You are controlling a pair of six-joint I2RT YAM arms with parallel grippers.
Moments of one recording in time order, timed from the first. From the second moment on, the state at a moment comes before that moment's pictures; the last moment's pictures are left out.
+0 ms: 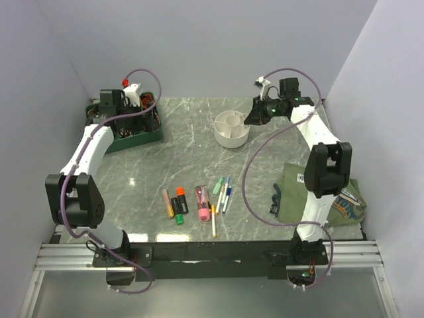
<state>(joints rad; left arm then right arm) -0.01 1.59 1.38 -0.48 0.41 -0.03 0.09 1.93 1.71 -0.61 -0.81 -0.26</state>
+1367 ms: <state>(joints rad) -0.07 1.61 1.36 -0.50 0.31 0.04 0.15 2.22 2.00 -0.60 -0.60 -0.21</state>
